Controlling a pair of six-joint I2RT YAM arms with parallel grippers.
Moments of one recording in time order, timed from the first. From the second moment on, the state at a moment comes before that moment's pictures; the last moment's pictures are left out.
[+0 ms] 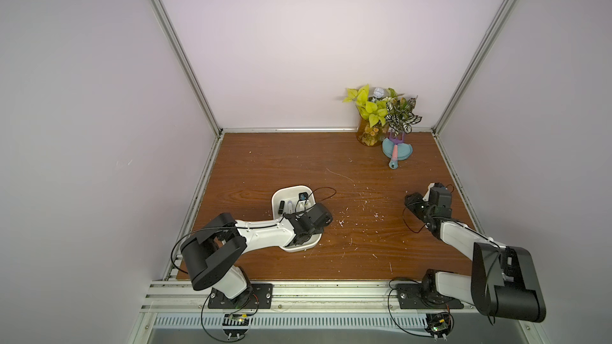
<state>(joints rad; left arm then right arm) -0.94 1.55 0.70 -0.20 -0.39 -1.00 -0.09 1.27 0.40 0.17 -0.14 0.72</state>
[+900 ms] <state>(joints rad) -0.93 1.51 0.76 -0.30 -0.42 -0.99 -0.08 1.29 0.40 0.17 -0.15 0.72</state>
